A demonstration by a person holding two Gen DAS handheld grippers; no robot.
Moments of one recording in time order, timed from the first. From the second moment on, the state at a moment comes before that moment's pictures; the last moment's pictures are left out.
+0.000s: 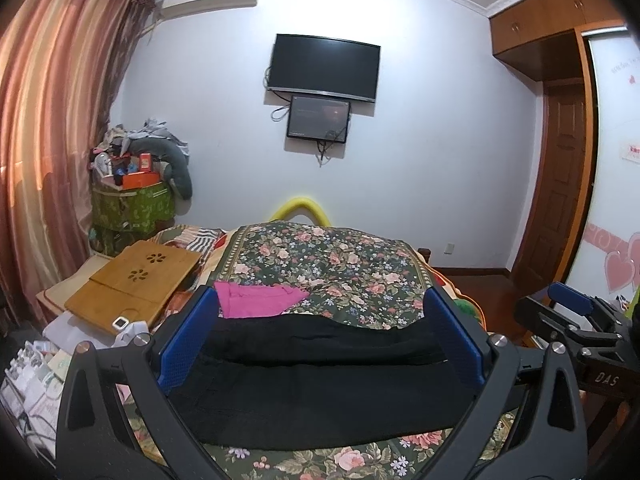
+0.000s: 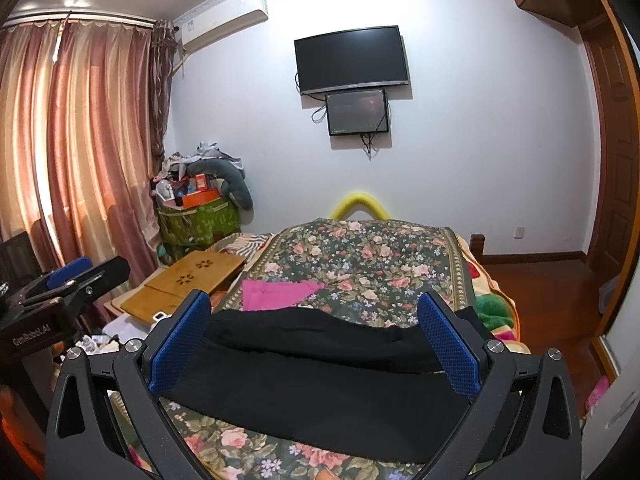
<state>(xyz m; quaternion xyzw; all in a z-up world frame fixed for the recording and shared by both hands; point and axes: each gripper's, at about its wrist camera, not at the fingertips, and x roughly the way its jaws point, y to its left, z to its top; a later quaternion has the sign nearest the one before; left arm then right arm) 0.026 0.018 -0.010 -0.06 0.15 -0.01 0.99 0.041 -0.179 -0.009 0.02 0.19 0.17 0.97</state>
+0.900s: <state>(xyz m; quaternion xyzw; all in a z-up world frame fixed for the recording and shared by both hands) 0.309 0.152 -0.139 -0.05 0.38 0.07 0.92 0.237 -0.178 -0.107 -0.05 0.32 0.15 0.93</state>
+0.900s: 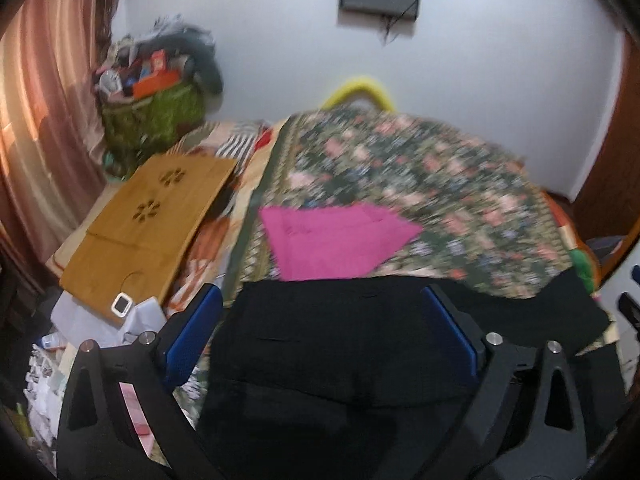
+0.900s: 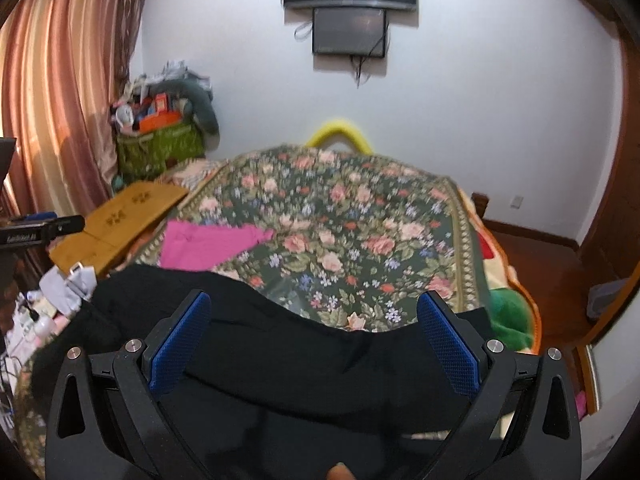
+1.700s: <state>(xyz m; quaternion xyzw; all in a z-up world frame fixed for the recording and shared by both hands) 0.452 0.248 -0.319 -0.12 0.61 0.05 0.78 0.376 -0.145 -0.243 -0.07 0.54 0.28 0.79</state>
